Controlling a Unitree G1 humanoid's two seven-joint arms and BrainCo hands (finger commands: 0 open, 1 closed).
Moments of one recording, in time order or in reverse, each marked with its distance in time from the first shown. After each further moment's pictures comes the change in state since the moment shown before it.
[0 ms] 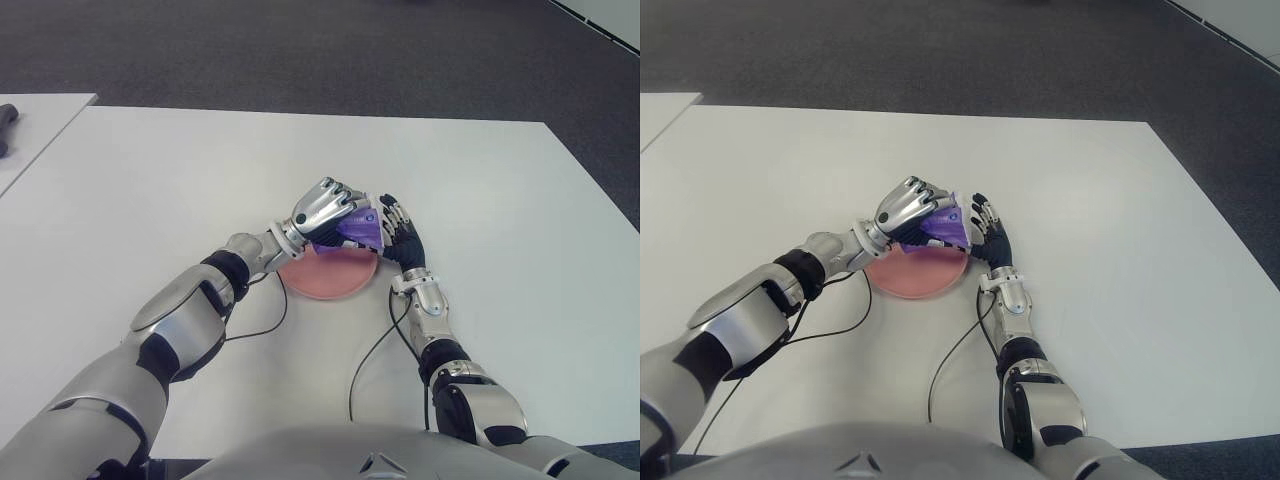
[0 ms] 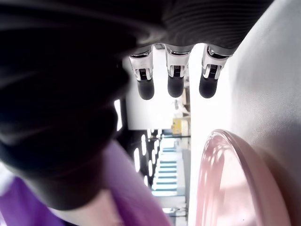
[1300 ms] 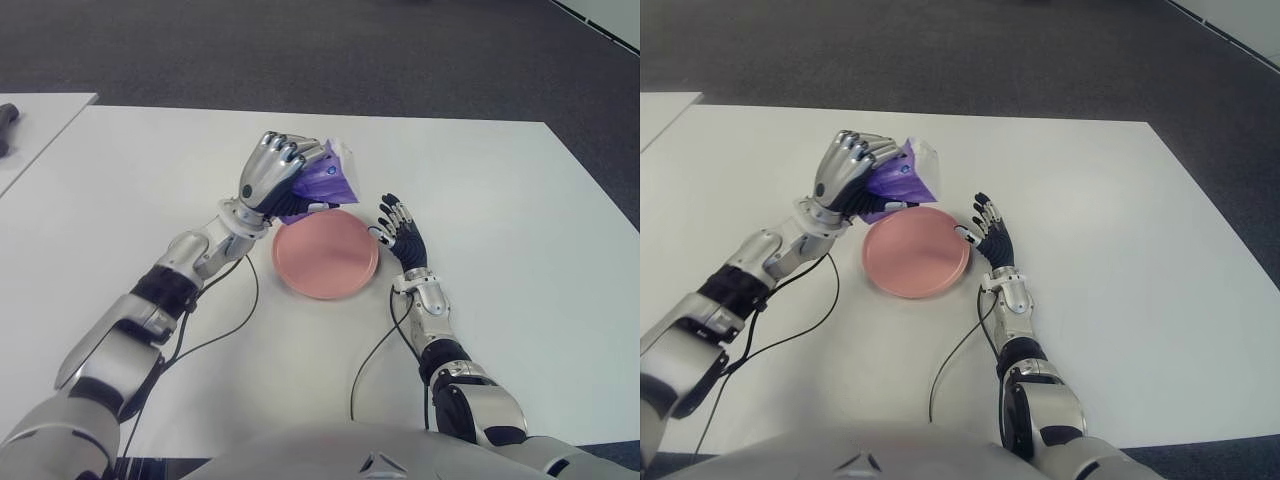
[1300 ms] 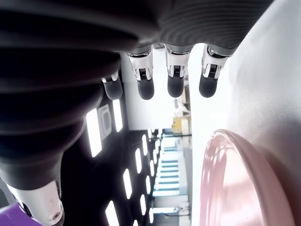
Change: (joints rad) left arm 0.213 0.227 0.362 -0.613 -0.146 0.029 -0.221; right arm 0.003 -0.003 -0.011 -0.008 0.034 0.018 0.025
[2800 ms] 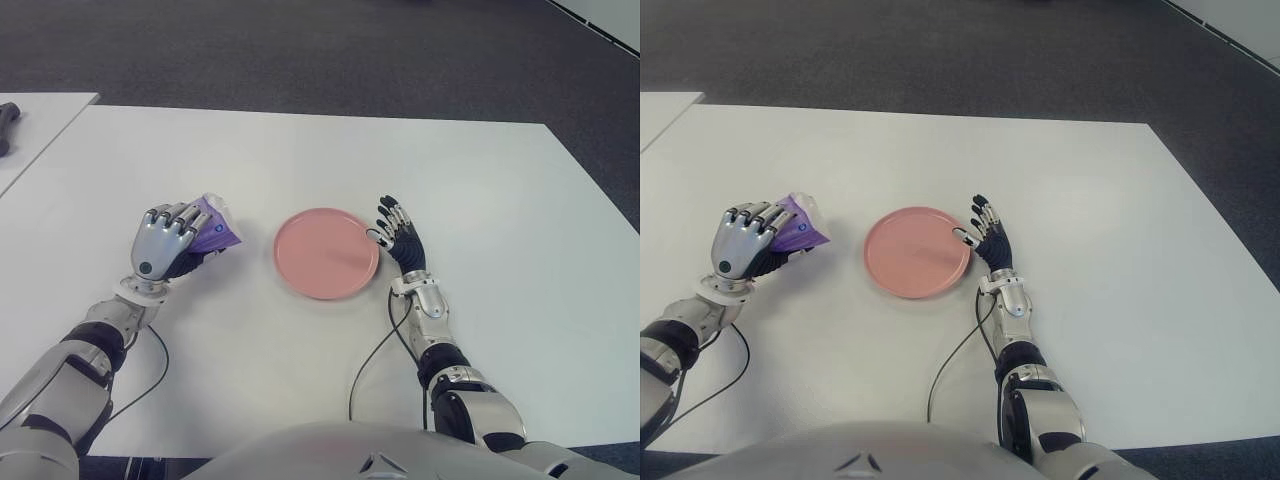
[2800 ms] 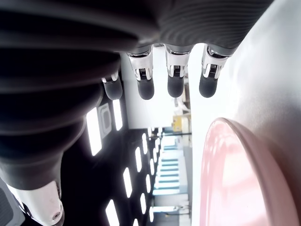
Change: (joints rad) left arm 0.225 0.229 -0.087 0.488 0.144 0.226 0.653; right arm 0.031 0.006 0.006 -0.052 -0.003 0.011 0.011
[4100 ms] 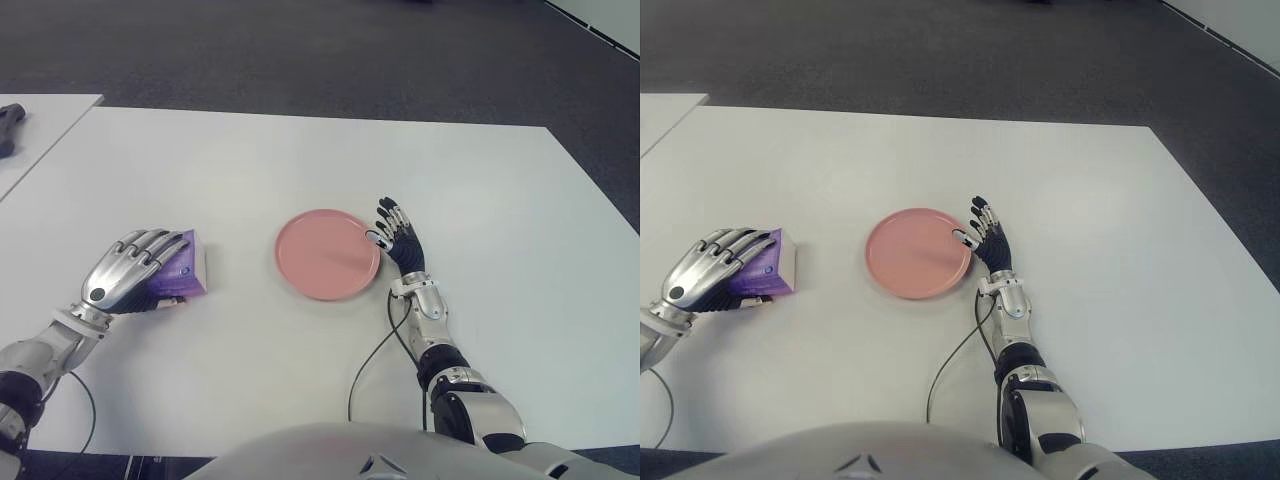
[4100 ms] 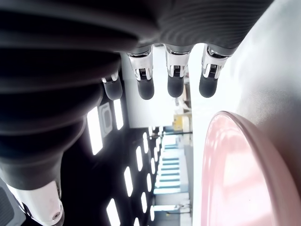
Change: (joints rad) left arm 0.278 0.212 0.157 -0.207 0.028 -0.100 -0.355; right arm 0.000 0.004 0.001 0.009 -0.001 -0.005 -0.001
